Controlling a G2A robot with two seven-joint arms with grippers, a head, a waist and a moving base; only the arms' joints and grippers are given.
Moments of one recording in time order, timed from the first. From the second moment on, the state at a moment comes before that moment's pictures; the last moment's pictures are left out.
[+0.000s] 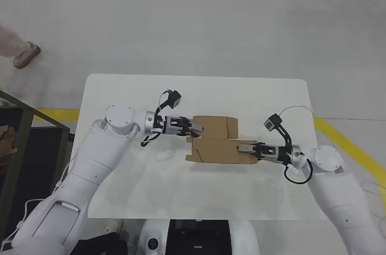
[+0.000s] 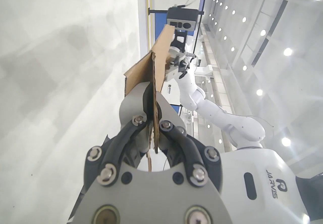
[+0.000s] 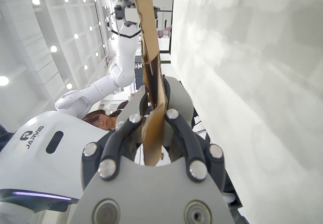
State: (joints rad) left arm 0.89 -1.14 -1.04 -1.24 -0.37 -0.11 -1.23; right arm -1.17 -1.04 1.22 -1.28 0.49 -0.34 1.26
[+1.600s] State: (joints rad) left arm 0.90 -1.14 -1.01 -1.28 -0.37 -0.21 -1.25; right arm -1.09 -1.07 1.12 -1.31 0.79 -0.48 1.34
